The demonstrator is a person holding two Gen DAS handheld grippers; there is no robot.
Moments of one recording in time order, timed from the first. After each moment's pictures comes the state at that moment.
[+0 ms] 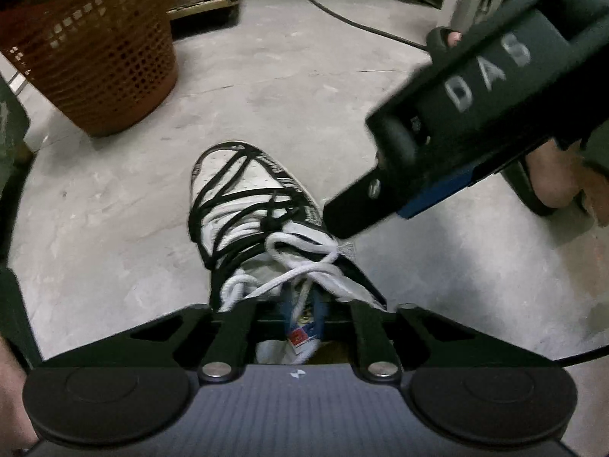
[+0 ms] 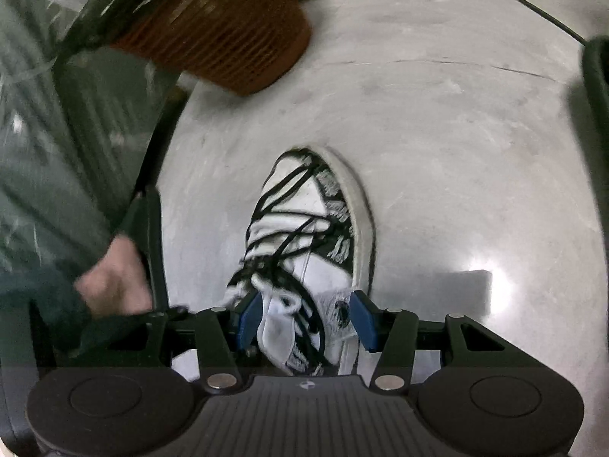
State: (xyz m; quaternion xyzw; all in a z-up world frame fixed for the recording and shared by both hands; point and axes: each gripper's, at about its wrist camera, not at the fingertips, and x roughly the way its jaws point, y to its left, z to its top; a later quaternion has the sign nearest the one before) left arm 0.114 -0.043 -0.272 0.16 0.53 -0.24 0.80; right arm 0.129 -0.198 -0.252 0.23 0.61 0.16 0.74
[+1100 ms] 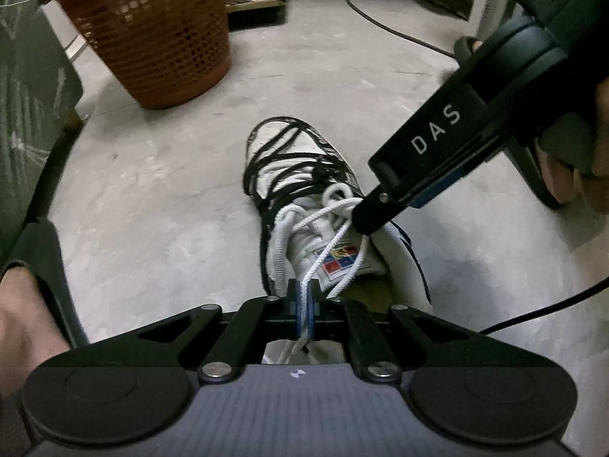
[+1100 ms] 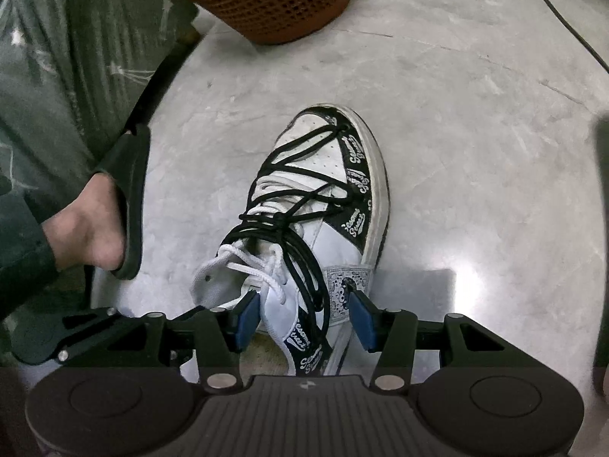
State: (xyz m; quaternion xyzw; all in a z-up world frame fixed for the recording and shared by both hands) left arm 0.078 0.000 -0.255 0.15 0.53 -0.17 0.82; right arm 0.129 -0.159 -0.261 0.14 0.64 0.17 0.74
